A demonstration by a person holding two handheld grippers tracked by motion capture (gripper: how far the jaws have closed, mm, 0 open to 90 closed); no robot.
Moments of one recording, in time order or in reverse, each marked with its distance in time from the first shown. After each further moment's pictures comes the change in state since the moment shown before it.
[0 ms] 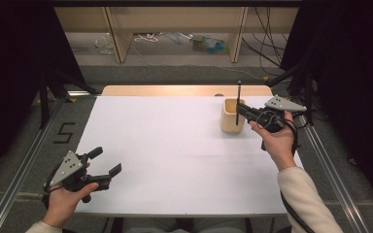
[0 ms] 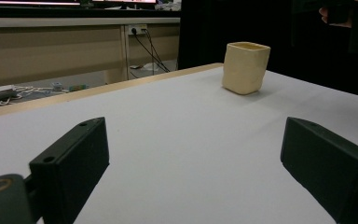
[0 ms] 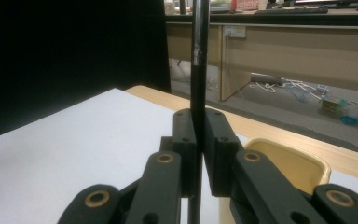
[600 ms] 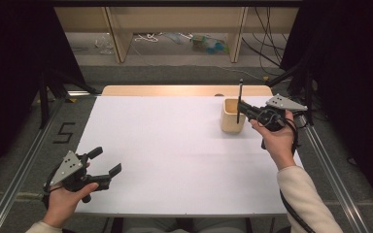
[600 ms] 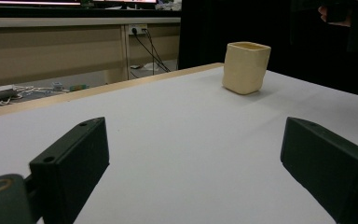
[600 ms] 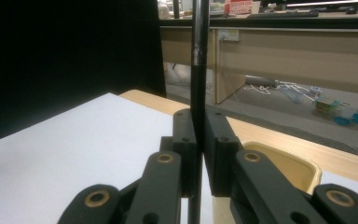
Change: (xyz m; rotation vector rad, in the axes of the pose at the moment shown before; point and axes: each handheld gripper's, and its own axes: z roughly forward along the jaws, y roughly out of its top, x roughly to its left) left arm 0.000 0.000 0.000 0.000 0.000 -0.003; right arm -0.003 0.001 0.001 -0.019 -0.023 0.007
